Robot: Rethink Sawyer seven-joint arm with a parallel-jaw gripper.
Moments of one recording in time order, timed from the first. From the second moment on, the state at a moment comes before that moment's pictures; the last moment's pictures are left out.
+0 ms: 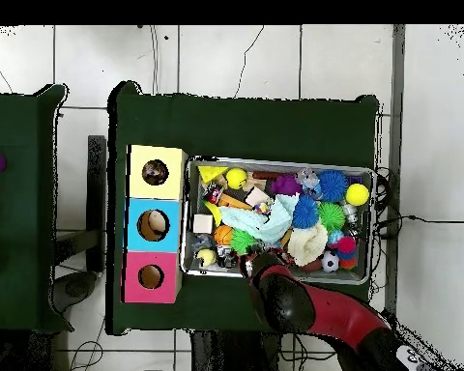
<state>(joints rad) -0.78 -0.72 0.36 2.20 -0.26 0.00 1.23</state>
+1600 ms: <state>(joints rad) -0.73 -0.72 0.36 2.20 -0.15 -0.05 1.23</state>
